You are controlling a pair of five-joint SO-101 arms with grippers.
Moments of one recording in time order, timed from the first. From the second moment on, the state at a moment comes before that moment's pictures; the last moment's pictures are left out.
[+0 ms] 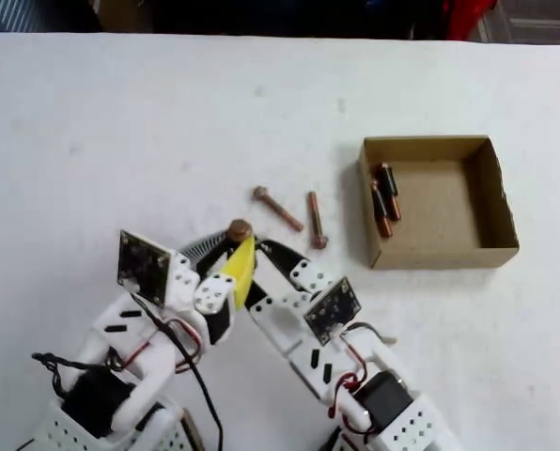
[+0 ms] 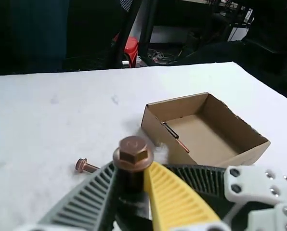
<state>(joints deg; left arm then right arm) 27.8 -94.5 73.2 47.7 14.1 -44.0 -102.1 96.4 18.3 6.4</state>
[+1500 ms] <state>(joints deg) 10.3 -95.6 57.8 52.6 5.2 -42.4 -102.0 96.4 21.8 6.5</state>
